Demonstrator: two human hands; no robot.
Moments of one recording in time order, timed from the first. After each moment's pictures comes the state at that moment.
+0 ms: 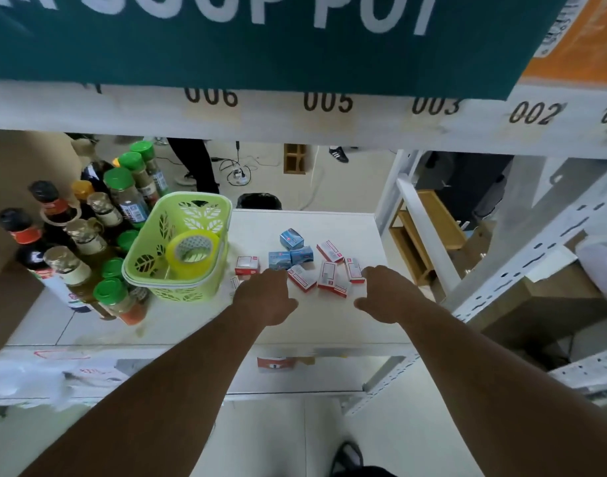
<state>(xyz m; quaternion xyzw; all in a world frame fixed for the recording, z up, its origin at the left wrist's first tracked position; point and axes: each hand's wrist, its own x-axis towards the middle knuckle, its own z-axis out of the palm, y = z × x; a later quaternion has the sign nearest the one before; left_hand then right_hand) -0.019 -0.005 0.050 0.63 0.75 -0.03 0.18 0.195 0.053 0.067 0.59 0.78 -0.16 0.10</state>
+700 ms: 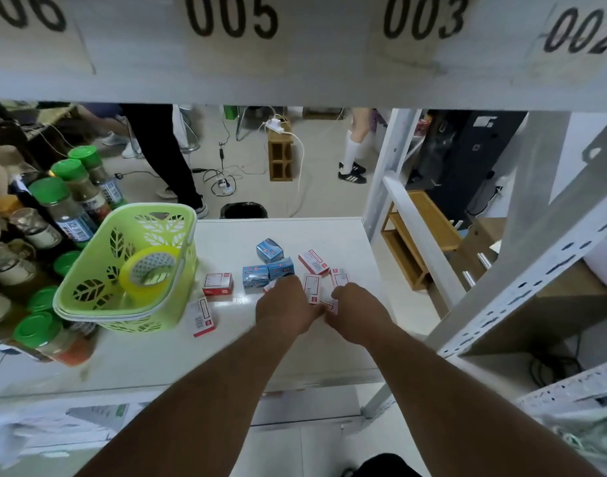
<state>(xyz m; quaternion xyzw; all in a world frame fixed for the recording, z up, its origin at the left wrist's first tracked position) 0.046 0.065 -0.017 0.55 0.80 0.12 0.22 0.185 0.093 -0.027 0.60 0.78 -0.19 -0.01</state>
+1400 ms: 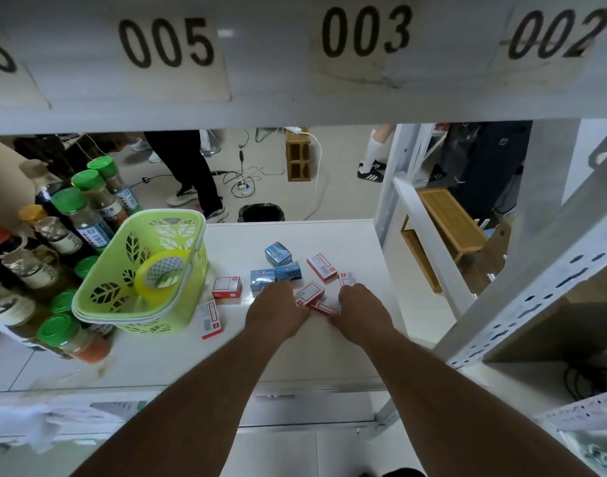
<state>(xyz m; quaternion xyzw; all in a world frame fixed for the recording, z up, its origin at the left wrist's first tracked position) 0.028 0.065 -0.016 0.54 0.81 0.11 0.19 0.180 0.111 -0.046 0.61 0.77 -0.19 -0.05</state>
